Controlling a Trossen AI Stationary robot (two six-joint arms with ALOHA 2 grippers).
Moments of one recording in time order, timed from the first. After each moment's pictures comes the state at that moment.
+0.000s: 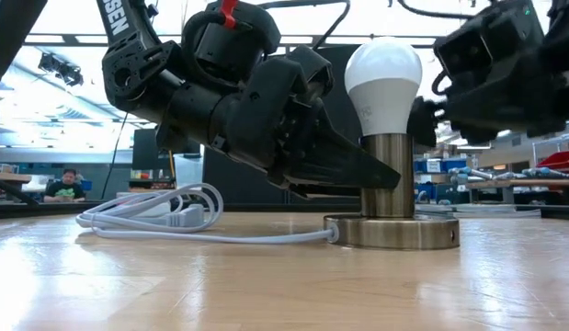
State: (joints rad) left arm -0.21 2.12 0.97 0.79 0.08 -0.11; right arm 0.17 1.61 0.27 1.10 -0.28 -0.03
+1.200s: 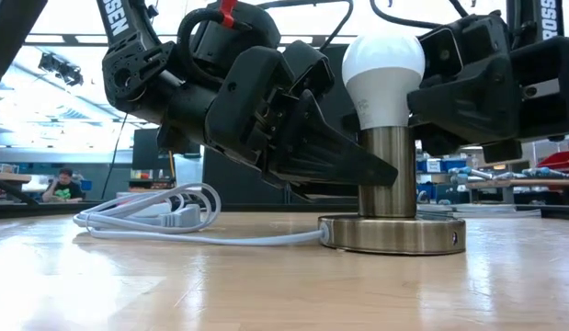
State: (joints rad) left arm -0.21 2.12 0.97 0.80 0.18 -0.11; right arm 0.18 1.95 0.44 1.41 -0.41 -0.04
